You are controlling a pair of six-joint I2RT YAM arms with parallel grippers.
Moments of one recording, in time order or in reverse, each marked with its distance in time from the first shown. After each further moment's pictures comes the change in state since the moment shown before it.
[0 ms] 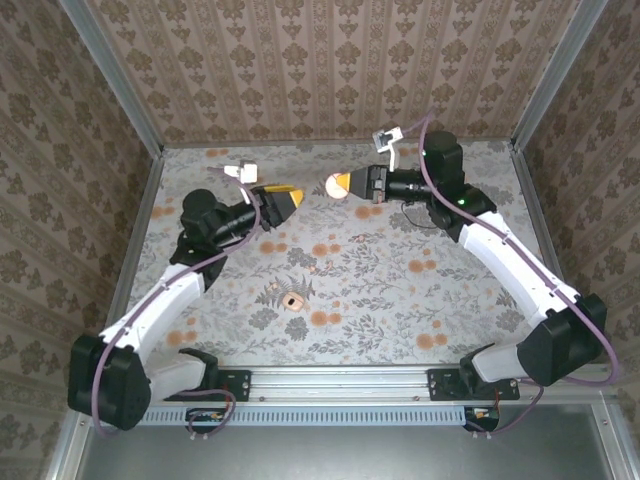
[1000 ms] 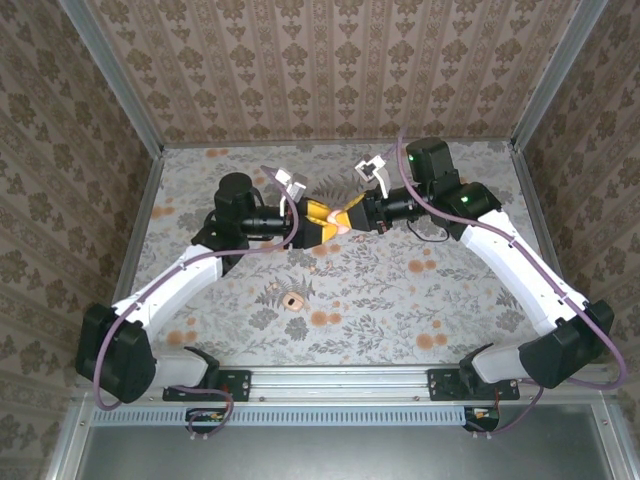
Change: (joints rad) left arm -0.160 0.166 0.158 -0.152 0.367 0.302; right arm 0.066 -0.009 0.108 -0.453 -0.064 -0.496
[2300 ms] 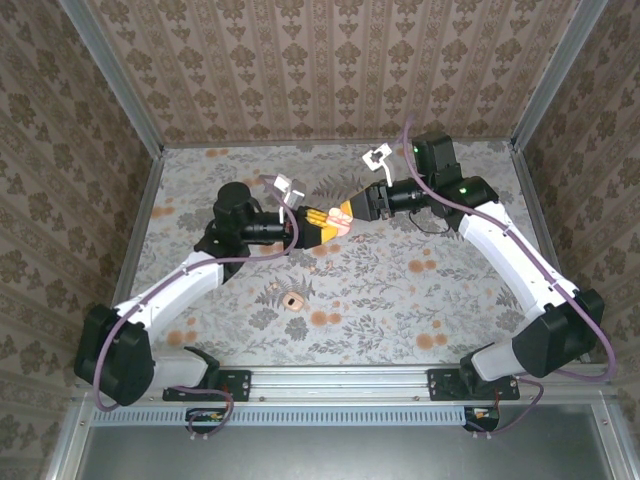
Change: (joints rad) left arm -0.012 -0.021 -0.084 0.141 -0.013 -0.003; right arm -0.082 0.056 -0.010 0.069 -0.070 0.142
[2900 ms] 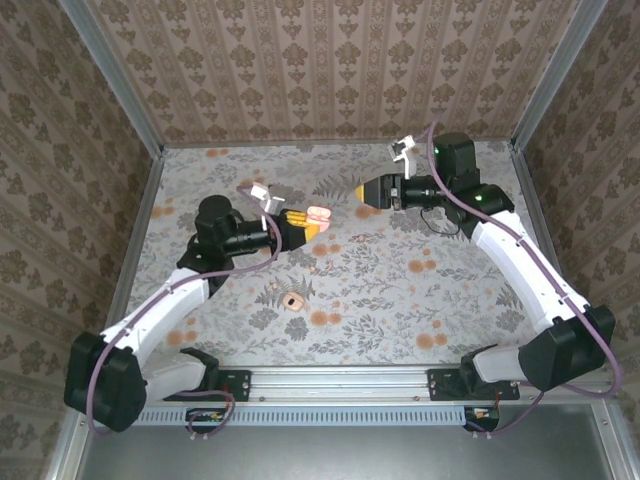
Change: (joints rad) left arm 0.092 -0.159 -0.133 -0.077 -0.158 0.093; right arm -0.075 -0.073 -0.082 0.108 0.168 0.205
